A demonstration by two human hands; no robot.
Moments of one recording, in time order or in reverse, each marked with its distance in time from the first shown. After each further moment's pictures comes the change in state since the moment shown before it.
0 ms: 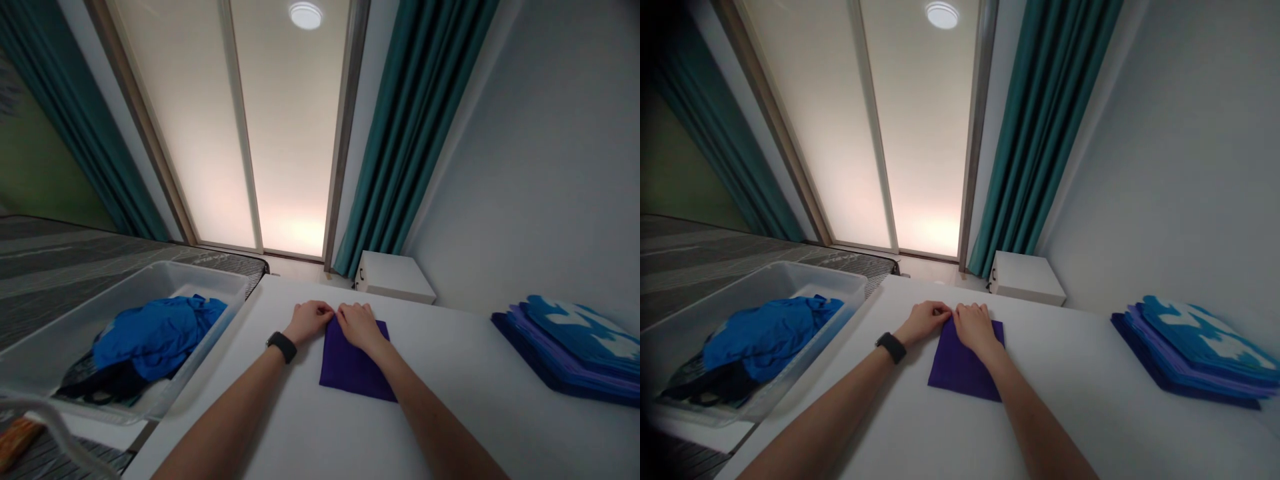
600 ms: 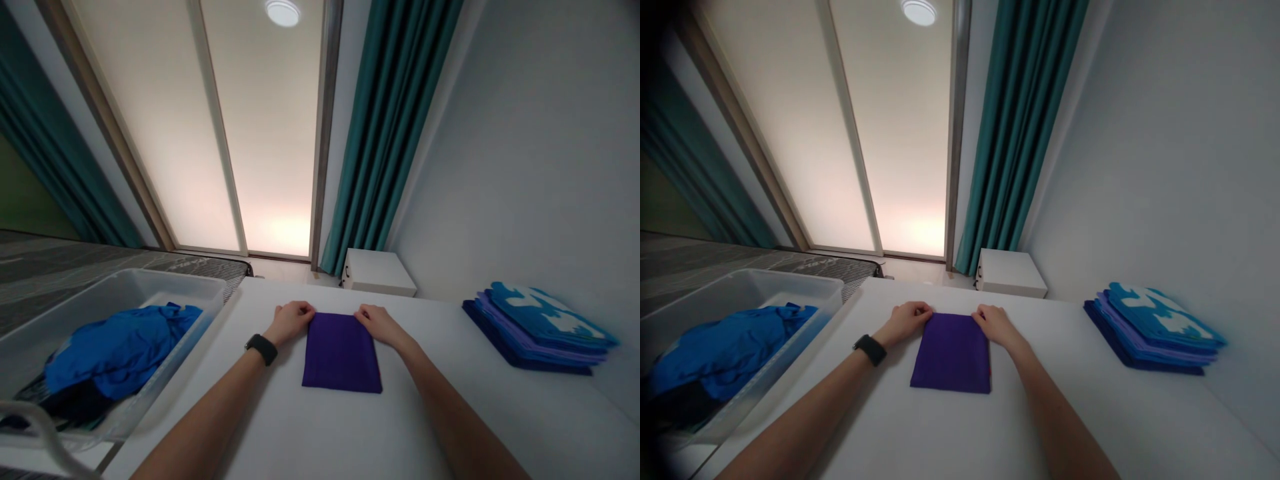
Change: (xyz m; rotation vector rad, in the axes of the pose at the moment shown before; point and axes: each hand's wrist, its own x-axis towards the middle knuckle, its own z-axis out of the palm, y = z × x) left_hand 0.002 0.005 -0.001 0.055 -0.028 -0.052; right_hand -0.029 0.094 -0.004 0.144 -0.091 0.120
